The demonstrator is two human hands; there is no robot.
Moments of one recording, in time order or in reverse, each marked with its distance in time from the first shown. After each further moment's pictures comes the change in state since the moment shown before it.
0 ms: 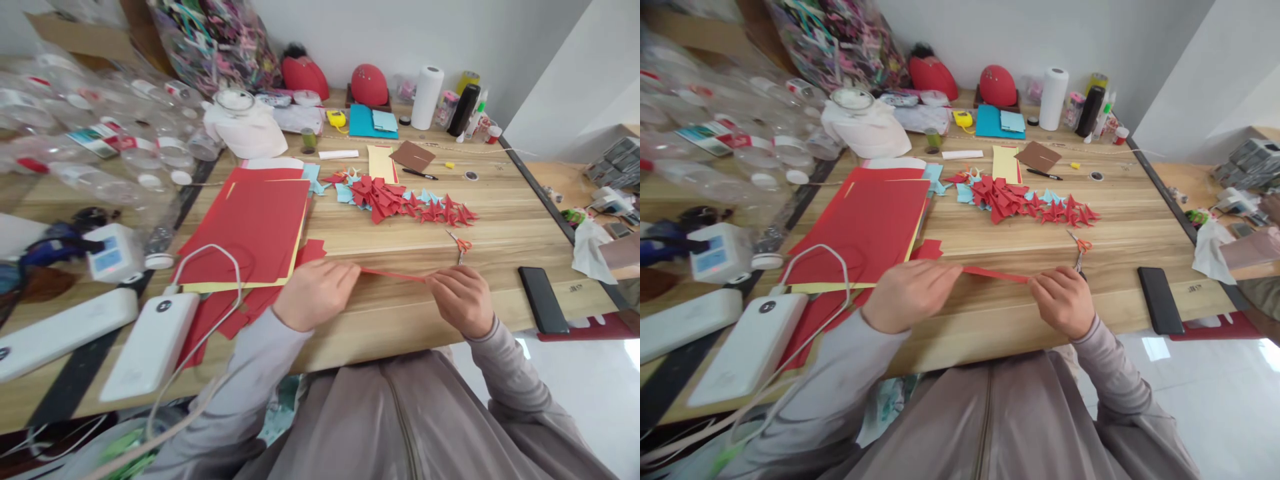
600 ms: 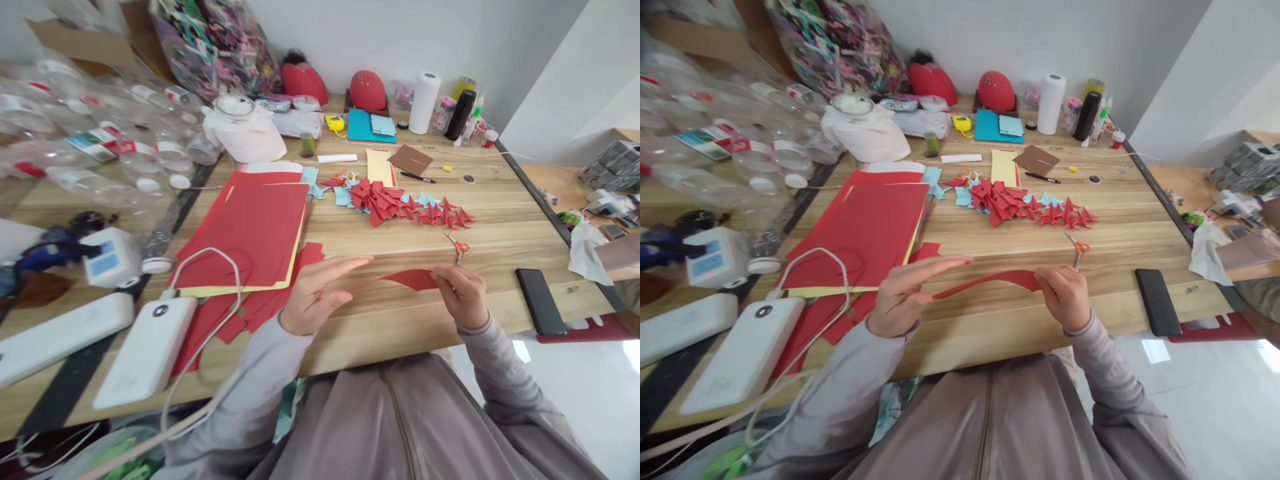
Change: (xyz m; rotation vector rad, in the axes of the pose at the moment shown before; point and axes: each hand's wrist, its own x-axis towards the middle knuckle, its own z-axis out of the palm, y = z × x) left_hand 0.003 0.004 0.001 -0.876 0.156 -0.370; right_hand -0.005 0.006 0.015 0.256 0.161 0.398
